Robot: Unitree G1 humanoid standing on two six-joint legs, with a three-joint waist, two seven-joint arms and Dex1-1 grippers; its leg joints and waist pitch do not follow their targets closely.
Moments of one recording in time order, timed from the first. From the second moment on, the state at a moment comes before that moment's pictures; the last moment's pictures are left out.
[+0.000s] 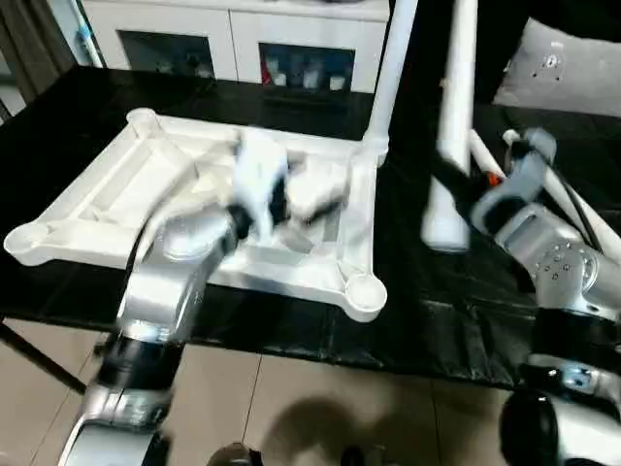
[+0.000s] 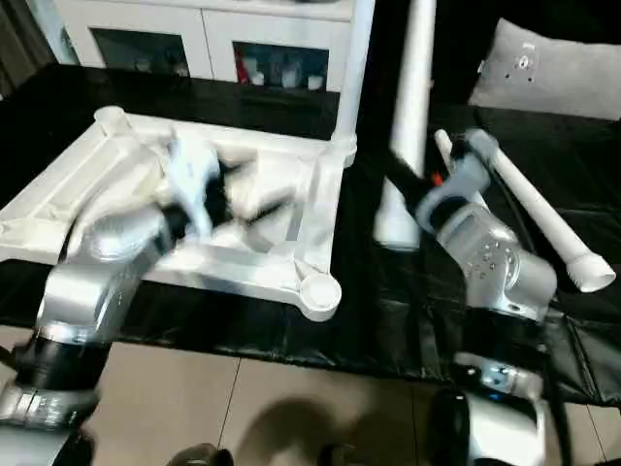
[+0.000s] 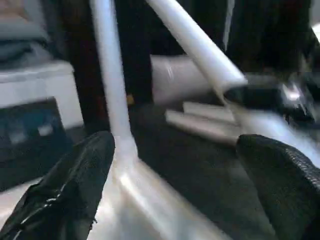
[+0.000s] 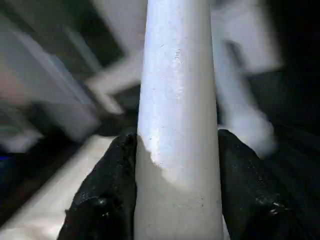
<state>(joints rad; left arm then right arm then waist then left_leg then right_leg) -0.61 0.14 0.01 -0.02 -0.26 0.46 -0.56 -0.63 -0.17 -0.45 0.14 0.54 0.73 0.49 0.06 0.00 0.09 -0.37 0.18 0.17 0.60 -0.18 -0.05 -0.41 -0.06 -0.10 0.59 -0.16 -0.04</state>
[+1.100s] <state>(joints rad) -0.64 0.02 0.14 -0.07 -0.74 0.72 -0.64 -0.35 -0.21 -0.20 -0.09 0.82 0.85 0.93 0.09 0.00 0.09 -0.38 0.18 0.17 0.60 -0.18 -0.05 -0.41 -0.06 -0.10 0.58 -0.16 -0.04</state>
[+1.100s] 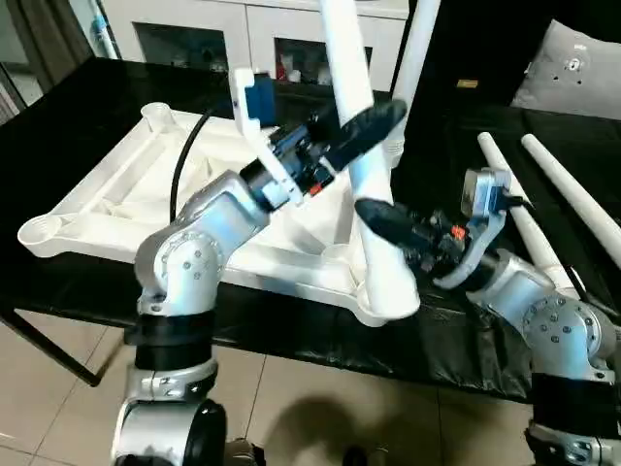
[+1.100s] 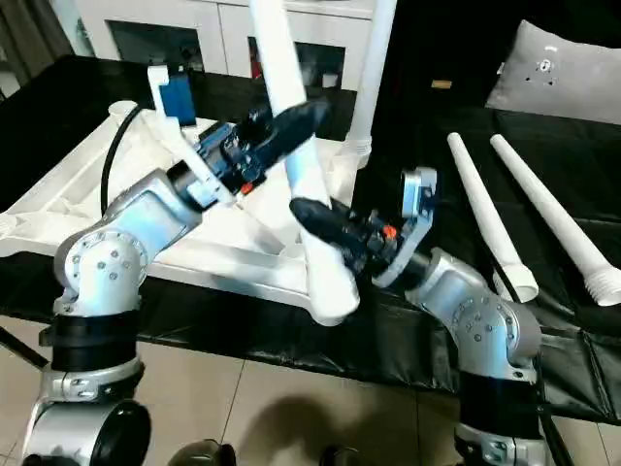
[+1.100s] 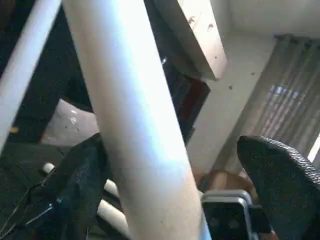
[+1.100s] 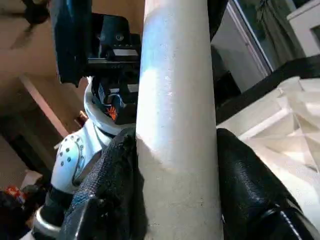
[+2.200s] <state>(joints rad) -0.59 0.07 0.15 -0.09 -0.82 0.73 -0.67 -0.33 -0.26 -0.12 -0.10 0.79 0.74 0.98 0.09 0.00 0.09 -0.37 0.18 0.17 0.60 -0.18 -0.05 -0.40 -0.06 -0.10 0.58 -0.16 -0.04</state>
